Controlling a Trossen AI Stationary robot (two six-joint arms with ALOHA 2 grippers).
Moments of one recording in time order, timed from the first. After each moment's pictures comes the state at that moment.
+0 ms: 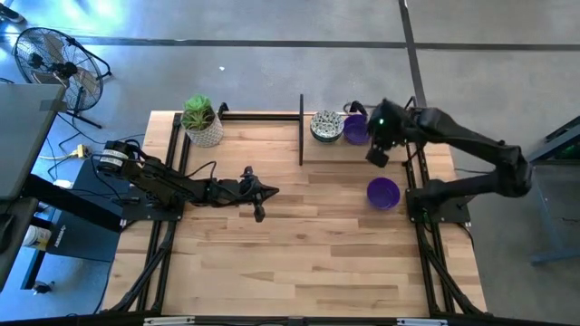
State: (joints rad) left arm -0.12 1.51 0.43 0.82 -0.37 -0.25; right arm -0.49 1.16 1.18 -1.12 0.23 -0.07
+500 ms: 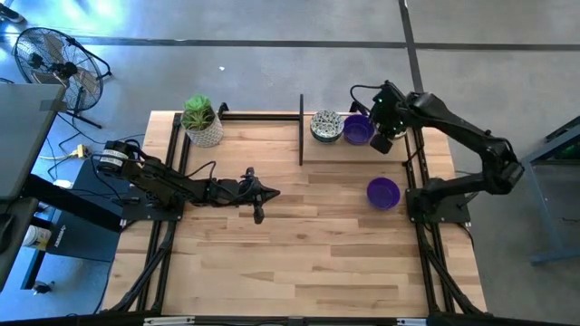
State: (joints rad) left arm -0.12 1.51 0.43 0.84 -0.32 -0.24; right arm -0.78 1.28 1.18 -1.12 0.19 -0.26
